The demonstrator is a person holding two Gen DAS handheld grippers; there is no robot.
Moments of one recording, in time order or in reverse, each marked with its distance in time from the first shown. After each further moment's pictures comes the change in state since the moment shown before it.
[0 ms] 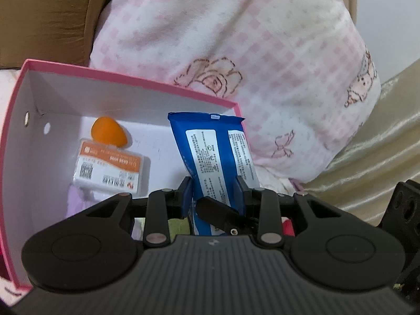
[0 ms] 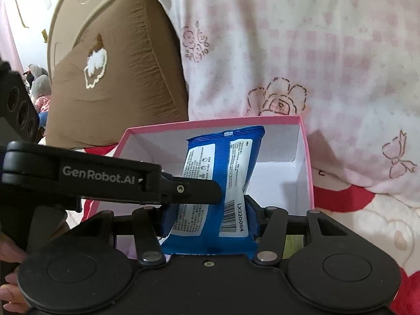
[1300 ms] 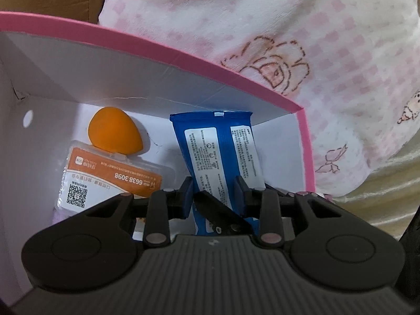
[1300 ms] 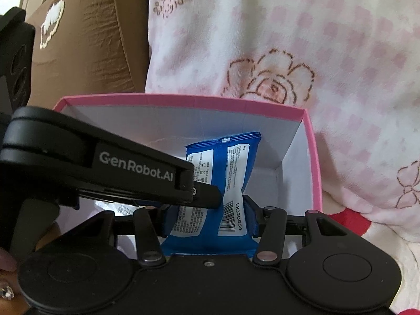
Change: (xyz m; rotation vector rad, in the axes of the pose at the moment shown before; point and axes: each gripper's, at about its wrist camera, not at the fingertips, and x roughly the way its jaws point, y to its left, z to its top) left arm 0.087 0.044 0.019 -0.095 0.076 0.071; right arm 0.091 -0.016 0.014 -0.123 0.091 -0.178
